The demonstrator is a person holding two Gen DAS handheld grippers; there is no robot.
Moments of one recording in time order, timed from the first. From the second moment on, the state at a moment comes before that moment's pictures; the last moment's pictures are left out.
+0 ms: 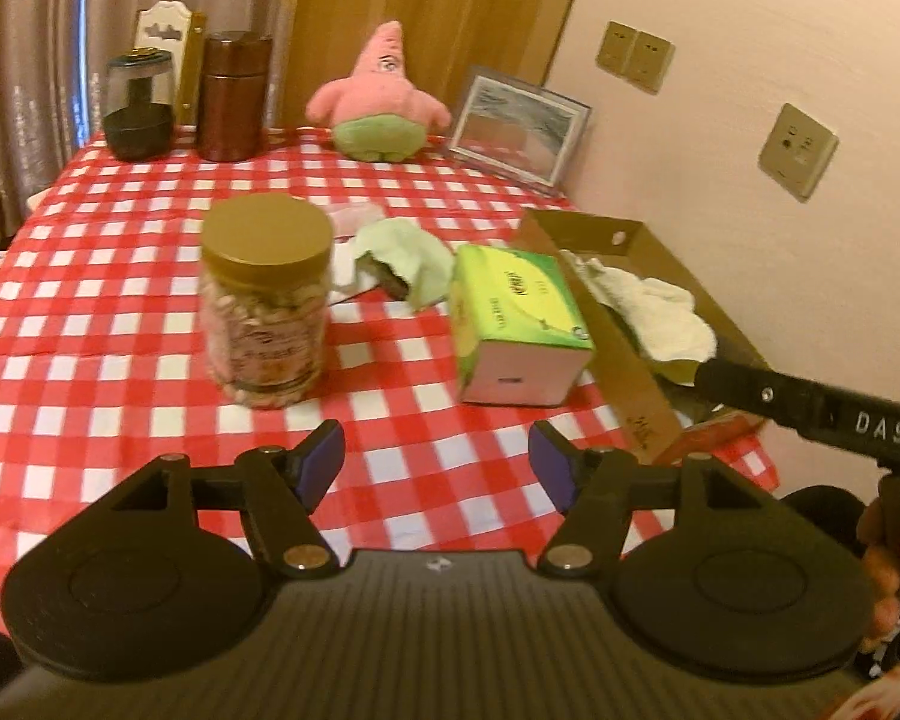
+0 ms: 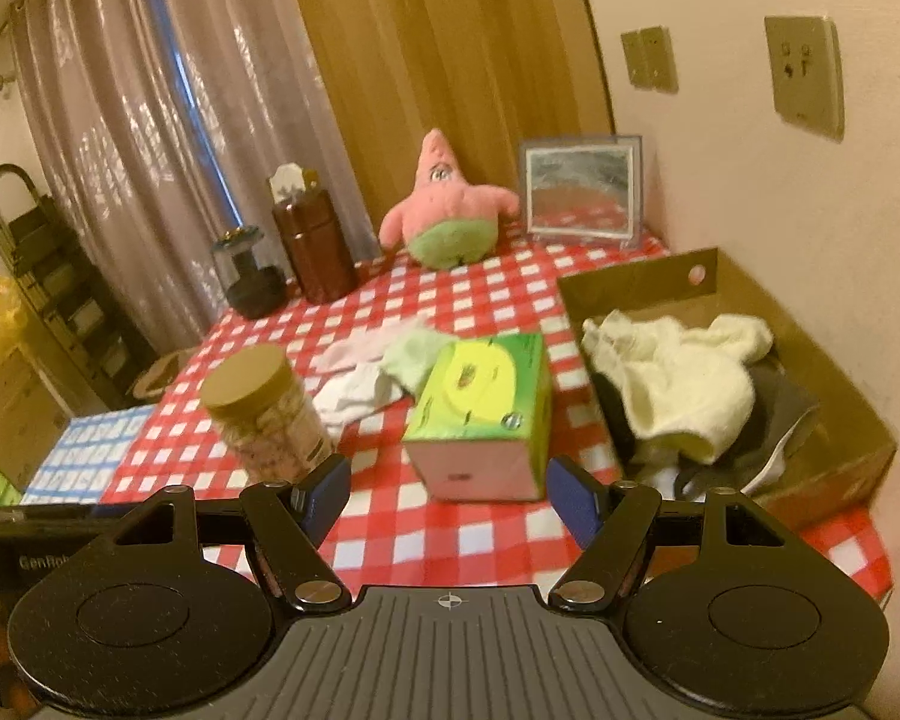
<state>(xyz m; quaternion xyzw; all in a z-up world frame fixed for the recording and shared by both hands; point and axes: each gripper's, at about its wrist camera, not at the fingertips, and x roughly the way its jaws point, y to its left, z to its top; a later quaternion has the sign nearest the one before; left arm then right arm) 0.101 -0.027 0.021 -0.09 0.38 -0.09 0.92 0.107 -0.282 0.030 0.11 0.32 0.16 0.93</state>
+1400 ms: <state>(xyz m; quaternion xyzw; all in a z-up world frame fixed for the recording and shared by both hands) 0.191 0.053 0.078 0.06 0.30 -0.08 0.95 0.195 -0.260 0.048 0.01 0.32 0.20 0.93</state>
